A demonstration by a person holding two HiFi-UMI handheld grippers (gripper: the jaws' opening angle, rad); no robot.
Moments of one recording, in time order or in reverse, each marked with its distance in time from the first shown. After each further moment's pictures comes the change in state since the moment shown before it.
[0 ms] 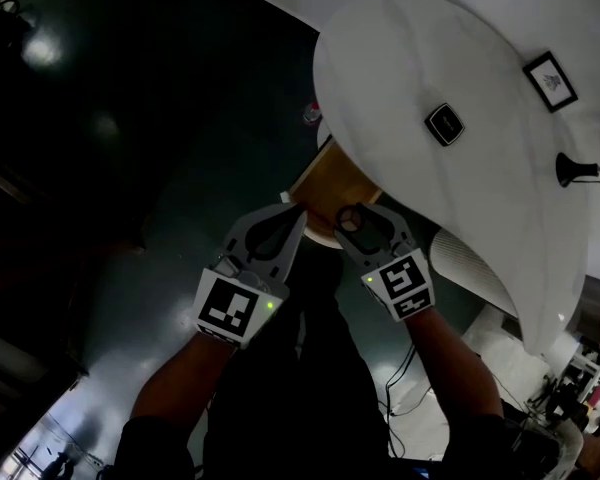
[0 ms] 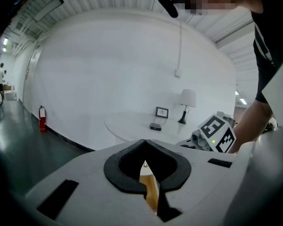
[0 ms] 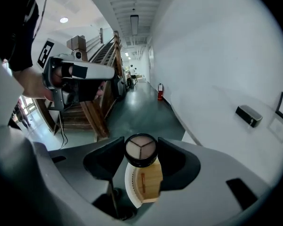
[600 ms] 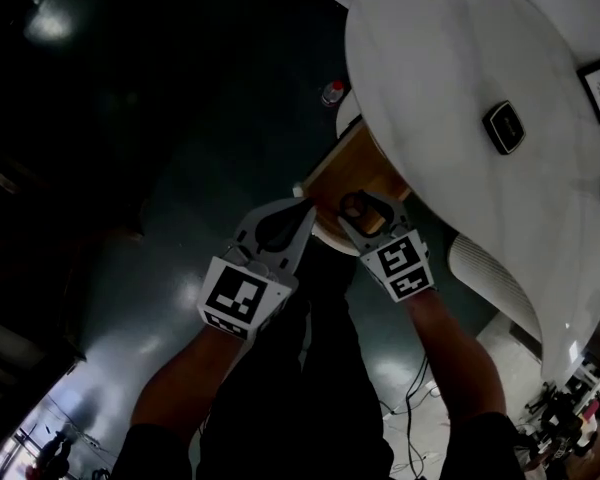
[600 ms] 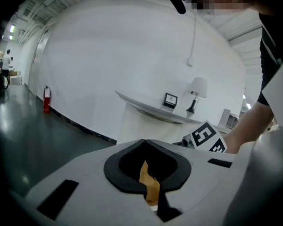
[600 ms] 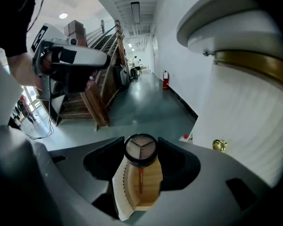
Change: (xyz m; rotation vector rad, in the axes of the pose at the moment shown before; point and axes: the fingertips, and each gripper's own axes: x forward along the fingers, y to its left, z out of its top) left arm 0.039 0.035 -0.116 -0.119 0.113 0.022; right arm 0.110 -0.014 -0.090 -0.020 0.093 0.073
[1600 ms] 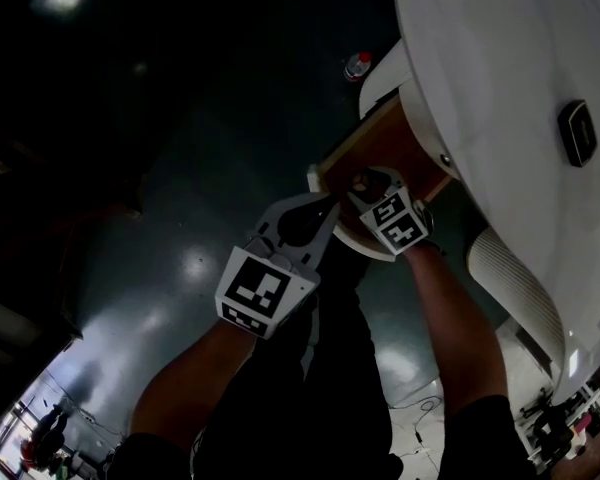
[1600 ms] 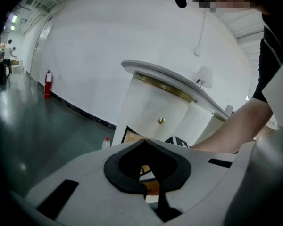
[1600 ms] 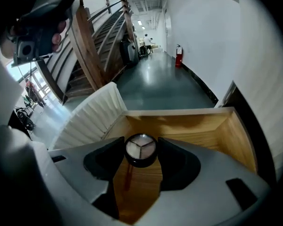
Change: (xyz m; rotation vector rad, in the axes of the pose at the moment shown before) left arm 0.044 0.011 -0.084 -0.079 0.100 -0.006; right arm 0.133 -0.022 -0.118 -0.089 0.239 0.129
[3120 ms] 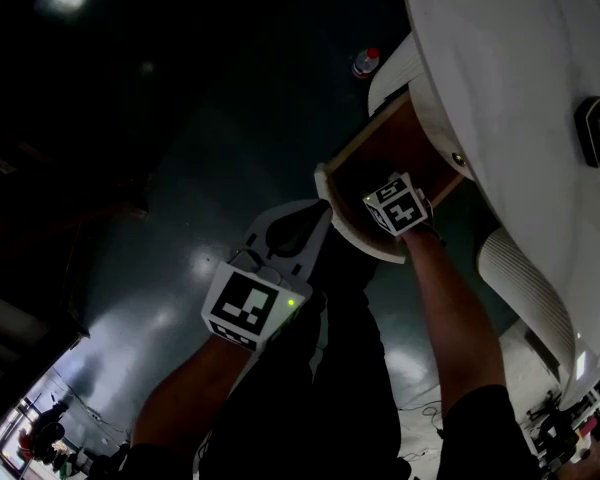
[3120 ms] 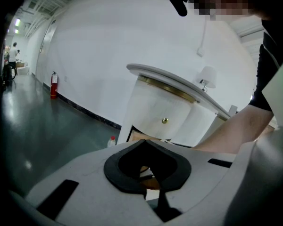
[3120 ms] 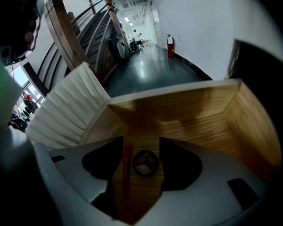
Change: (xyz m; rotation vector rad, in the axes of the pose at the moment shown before) left arm -0.019 0.010 -0.001 -0.014 -0.011 0.063; right arm 0.043 -0.020 -0.022 0.128 0.042 0.006
